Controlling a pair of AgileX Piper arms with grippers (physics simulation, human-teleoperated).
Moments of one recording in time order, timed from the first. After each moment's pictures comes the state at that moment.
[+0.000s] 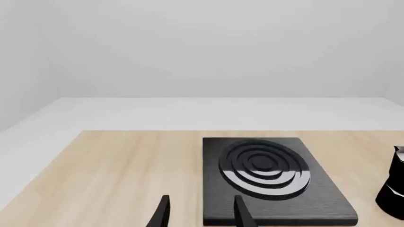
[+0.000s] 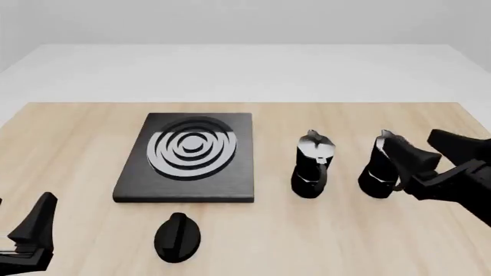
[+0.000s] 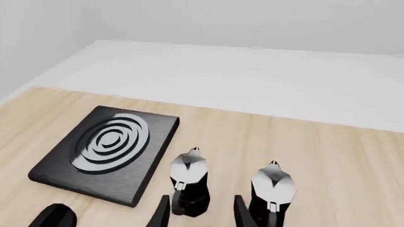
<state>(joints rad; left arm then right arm) 0.00 0.01 -0.01 0.00 0.00 0.29 0.58 -0.43 0.11 0.06</state>
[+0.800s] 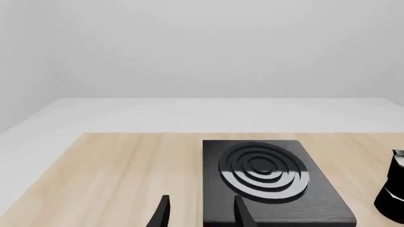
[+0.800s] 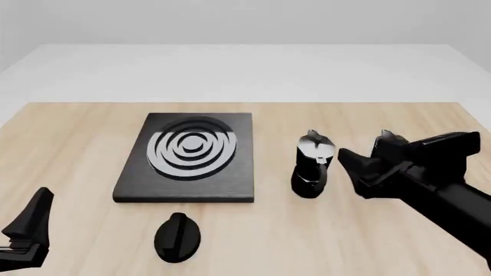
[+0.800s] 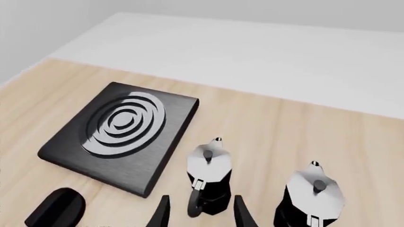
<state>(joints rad) 0.00 0.03 -0.05 0.02 0.00 0.39 0.88 -0.38 -0.15 0.08</state>
